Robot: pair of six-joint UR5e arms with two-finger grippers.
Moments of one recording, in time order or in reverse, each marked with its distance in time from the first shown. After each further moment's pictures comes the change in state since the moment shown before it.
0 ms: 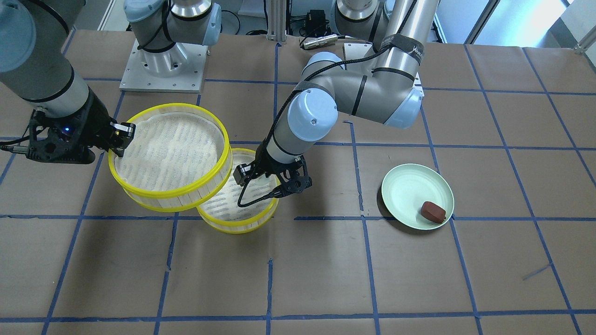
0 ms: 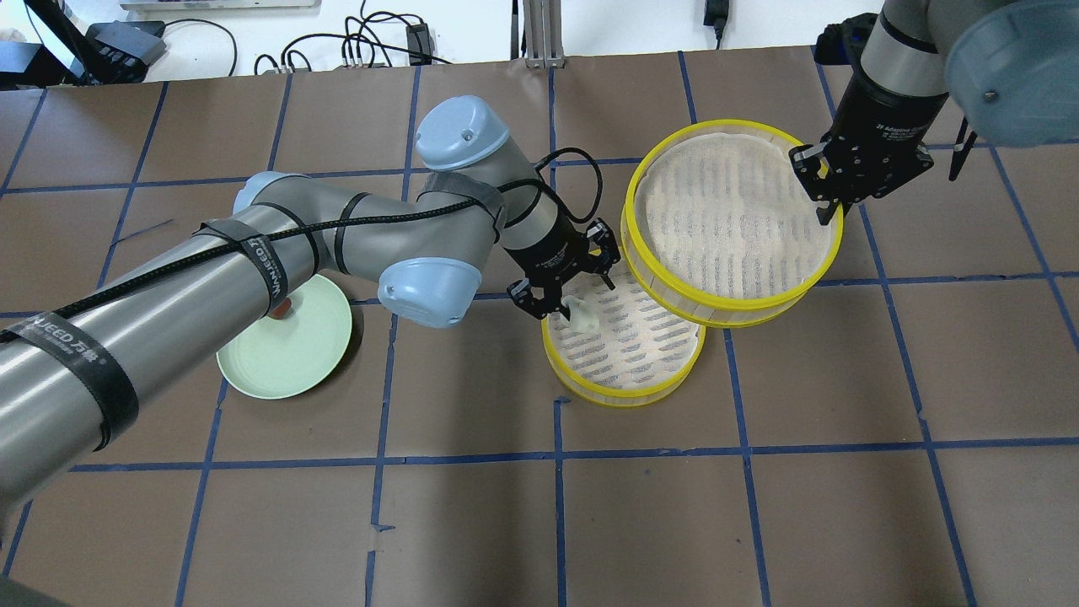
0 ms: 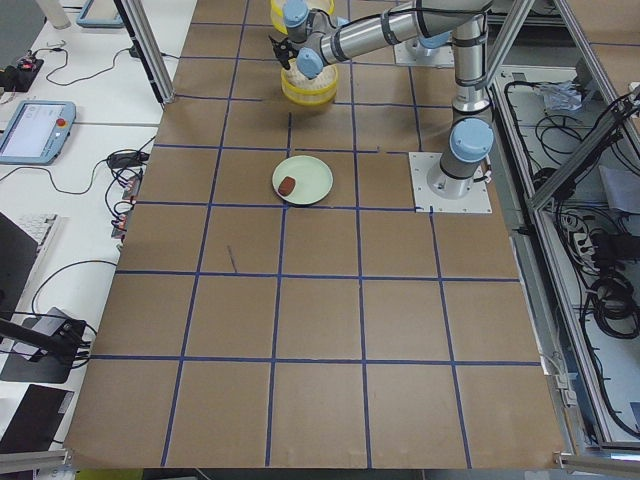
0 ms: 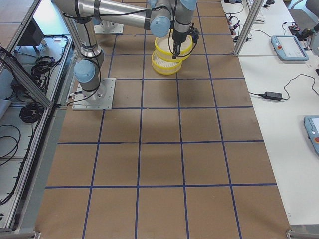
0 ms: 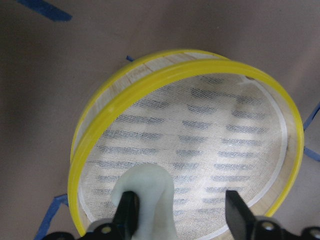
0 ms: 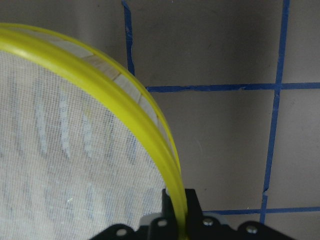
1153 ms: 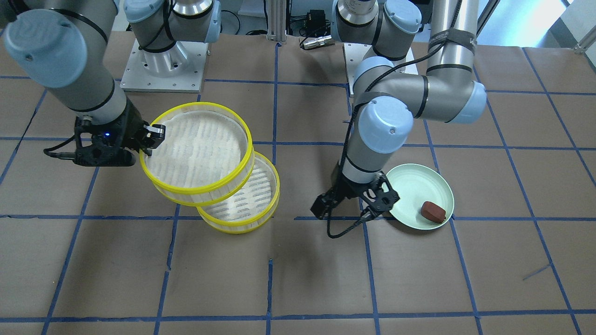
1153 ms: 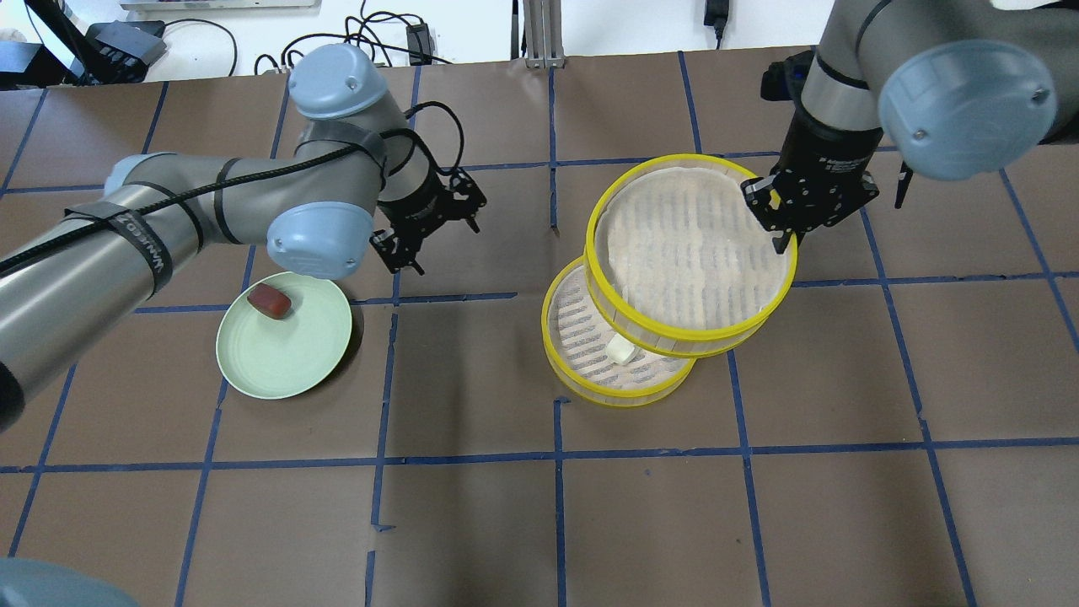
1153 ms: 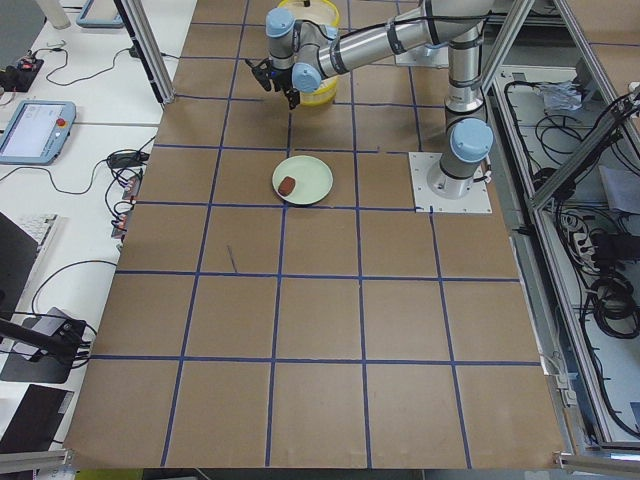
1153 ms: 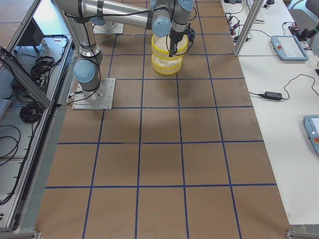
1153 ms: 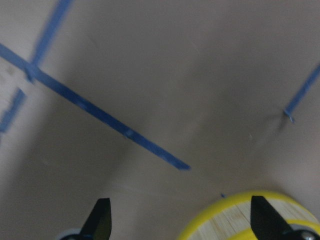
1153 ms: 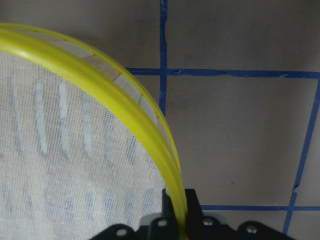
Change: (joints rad) left arm 0.250 0.060 -0.006 -0.046 0.340 0.127; right arm 0.098 0.021 0.059 -0.023 0.010 0.040
